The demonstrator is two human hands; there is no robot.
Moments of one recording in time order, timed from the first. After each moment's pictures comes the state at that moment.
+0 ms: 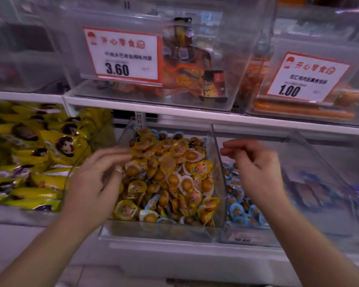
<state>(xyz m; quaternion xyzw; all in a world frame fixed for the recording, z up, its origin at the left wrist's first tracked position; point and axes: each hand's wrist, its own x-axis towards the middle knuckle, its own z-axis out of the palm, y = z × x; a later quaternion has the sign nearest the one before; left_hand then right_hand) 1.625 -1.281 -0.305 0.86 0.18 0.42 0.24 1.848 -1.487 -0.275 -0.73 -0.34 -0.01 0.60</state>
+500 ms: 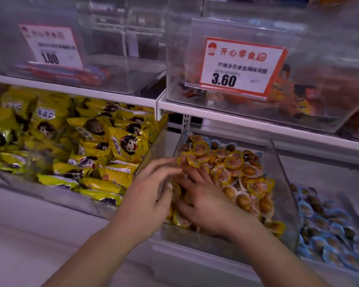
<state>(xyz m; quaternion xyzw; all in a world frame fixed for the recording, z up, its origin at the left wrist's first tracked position) 1.597 -1.269 -0.318 0.86 0.23 0.33 0.31 1.757 -1.353 -0.326 -0.76 -0.64 0.06 0.09</state>
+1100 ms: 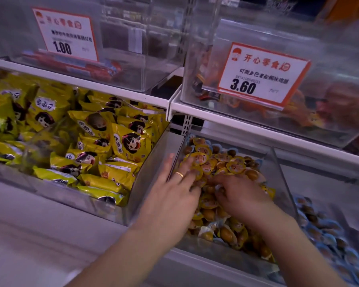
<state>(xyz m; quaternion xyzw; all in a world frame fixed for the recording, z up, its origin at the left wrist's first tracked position) 1.628 -1.289 -0.312 0.97 0.18 0.14 -0.09 1.802 -1.374 -0.295 -0.84 -0.53 0.05 0.03</state>
